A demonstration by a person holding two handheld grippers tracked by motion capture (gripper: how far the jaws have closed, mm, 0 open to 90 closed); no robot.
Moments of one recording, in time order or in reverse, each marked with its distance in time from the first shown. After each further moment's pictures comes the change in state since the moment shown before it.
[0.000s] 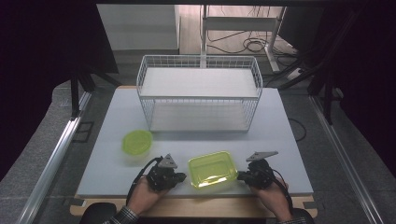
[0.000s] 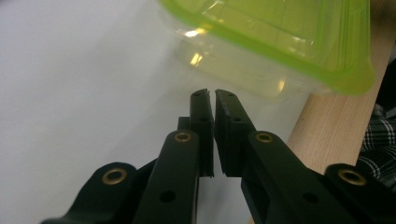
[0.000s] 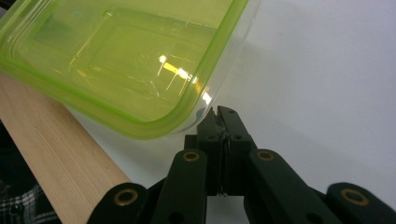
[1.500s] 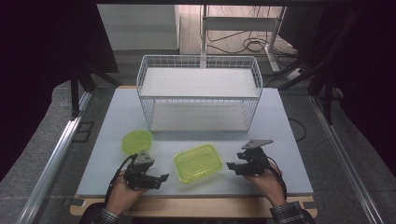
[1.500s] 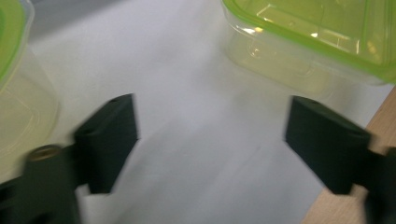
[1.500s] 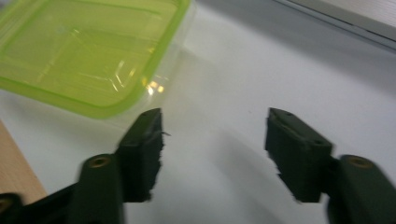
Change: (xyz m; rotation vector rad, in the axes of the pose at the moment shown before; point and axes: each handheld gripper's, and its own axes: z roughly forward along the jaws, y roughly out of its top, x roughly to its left) left arm 0.031 -0.035 -0.043 -0.052 0.210 -0.084; right arm -0.012 0.033 0.009 -0.096 -0.043 -0.076
